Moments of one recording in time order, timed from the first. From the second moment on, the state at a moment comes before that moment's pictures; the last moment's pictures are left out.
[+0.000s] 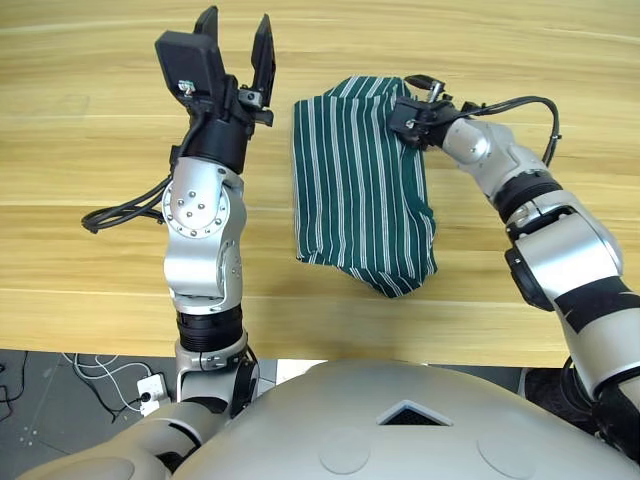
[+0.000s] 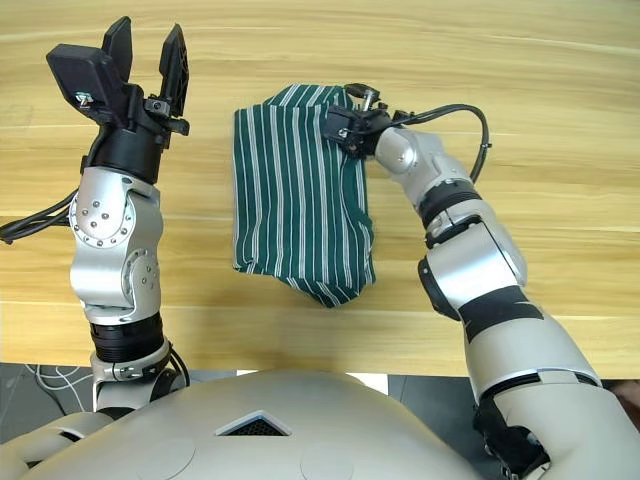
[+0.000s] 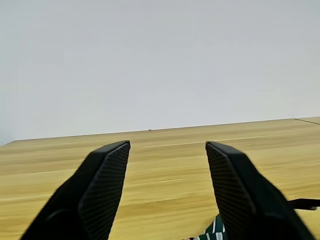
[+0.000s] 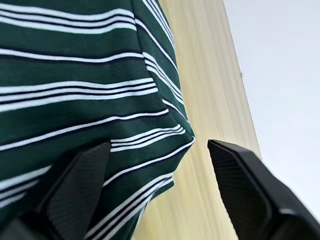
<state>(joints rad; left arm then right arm) -0.10 0.11 0.00 -0.42 -0.12 0.30 -0.09 -0.86 -0.26 0.52 1.30 -0.48 -0.44 0.17</state>
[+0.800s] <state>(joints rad) 0.30 0.85 0.00 -0.41 0.42 -0.48 -0.63 -0.15 -0.76 0.23 0.26 -0.18 -0.91 0.64</state>
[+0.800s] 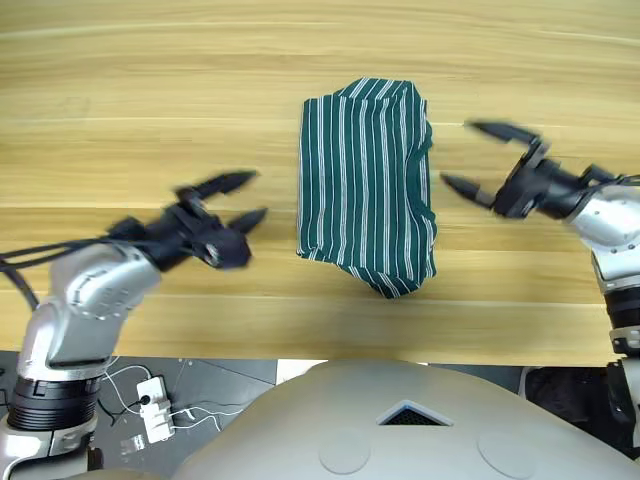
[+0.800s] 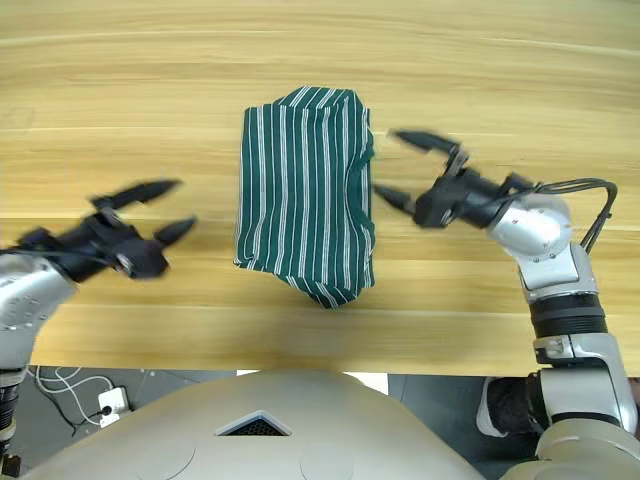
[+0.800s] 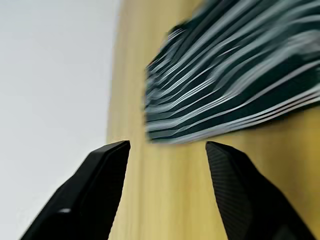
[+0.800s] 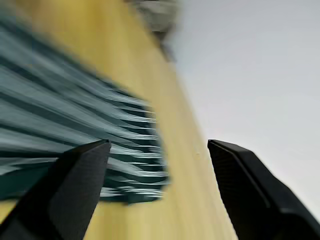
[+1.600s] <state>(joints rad) 0.13 0.85 -0.19 0.03 0.71 -0.79 -0.34 0.09 -0.86 0.33 0.19 -0.04 -0.85 0.81</state>
